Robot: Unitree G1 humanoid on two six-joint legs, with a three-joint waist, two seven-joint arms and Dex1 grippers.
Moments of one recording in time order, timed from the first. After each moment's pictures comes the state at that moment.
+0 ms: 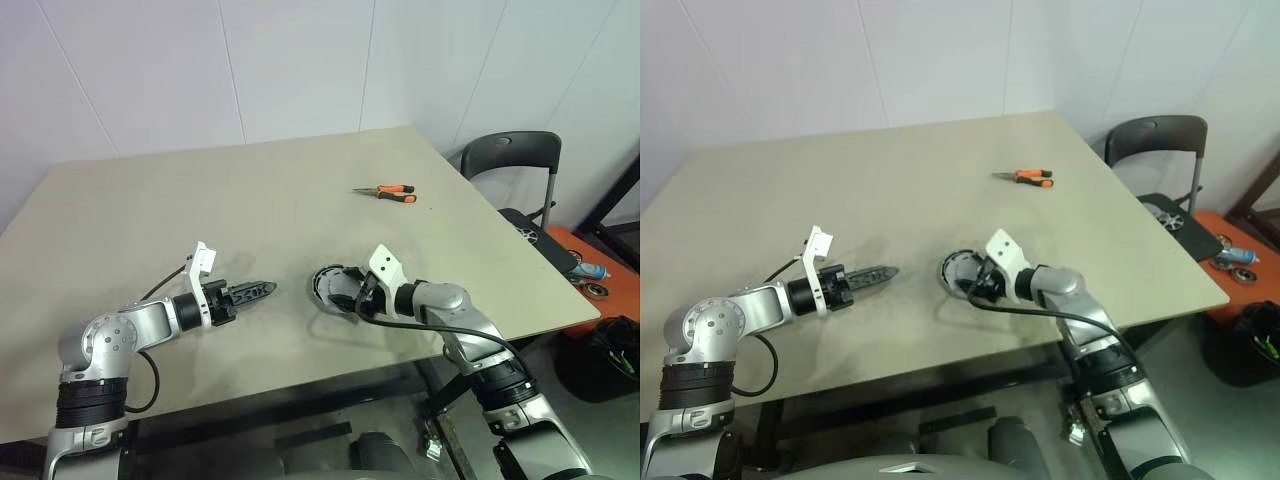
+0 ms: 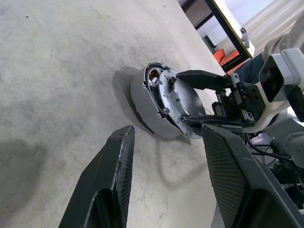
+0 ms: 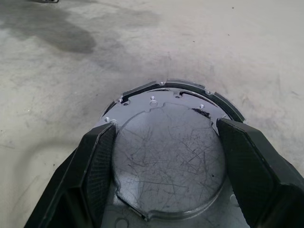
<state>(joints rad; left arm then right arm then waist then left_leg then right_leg) -0.28 0.49 0.25 -0.08 -0.93 1.19 -0.59 -0.40 -0.36 0.23 0.10 0.14 0.42 0.77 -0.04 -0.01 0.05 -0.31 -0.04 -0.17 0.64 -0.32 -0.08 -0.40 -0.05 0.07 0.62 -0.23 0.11</state>
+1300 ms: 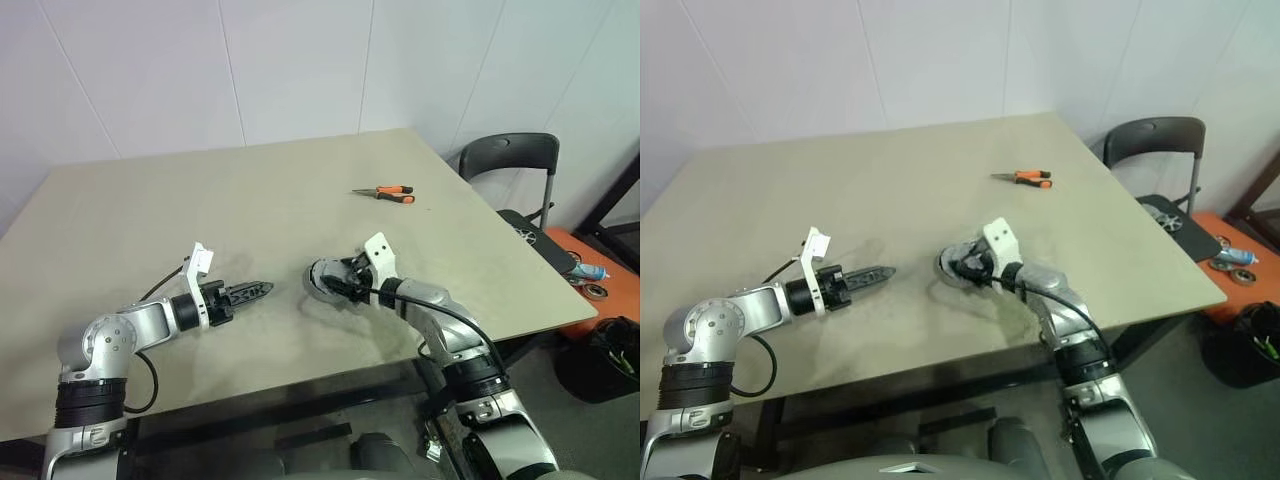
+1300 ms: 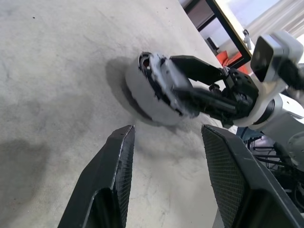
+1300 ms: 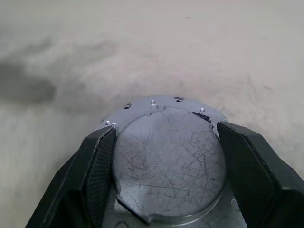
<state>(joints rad) -0.27 0.50 0.25 -0.06 -0.90 1.16 -0.61 -0.44 -0.20 0.12 0.17 0.22 0.55 0.57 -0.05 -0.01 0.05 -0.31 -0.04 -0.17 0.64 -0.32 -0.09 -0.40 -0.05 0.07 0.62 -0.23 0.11</state>
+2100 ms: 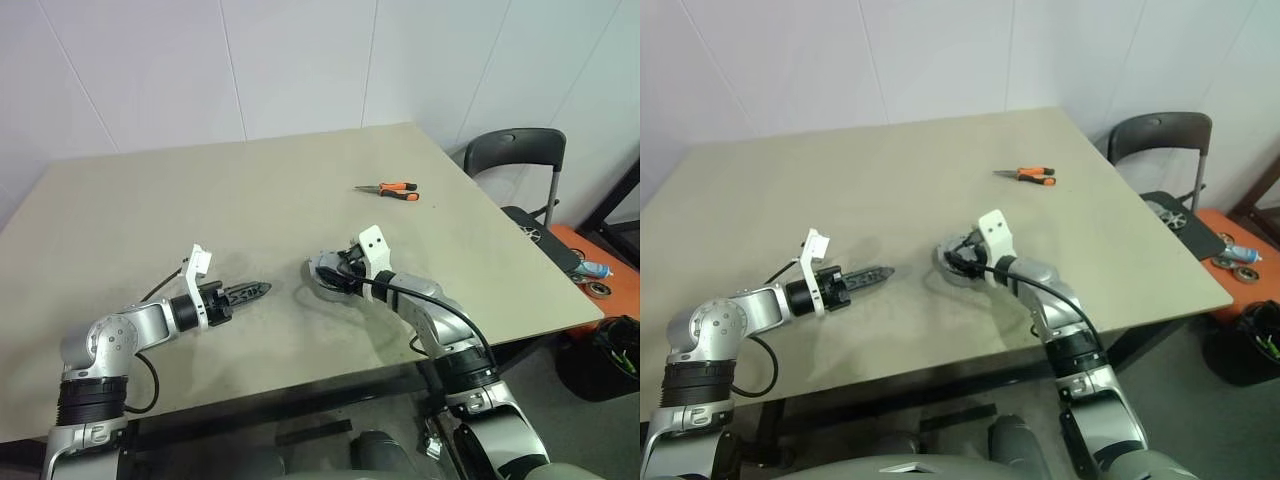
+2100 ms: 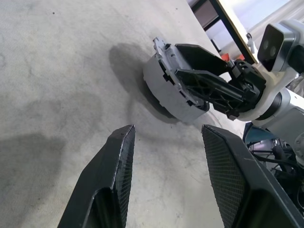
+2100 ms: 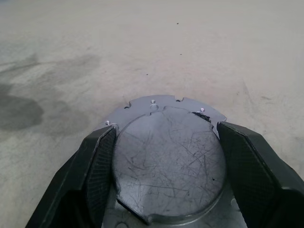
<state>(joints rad) -0.28 0.50 0.24 -0.01 -0.87 1.13 -0.66 -0.48 -0.18 0.15 0.20 0.19 0.51 0.52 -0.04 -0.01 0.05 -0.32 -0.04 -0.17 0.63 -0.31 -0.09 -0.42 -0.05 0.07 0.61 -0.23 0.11</state>
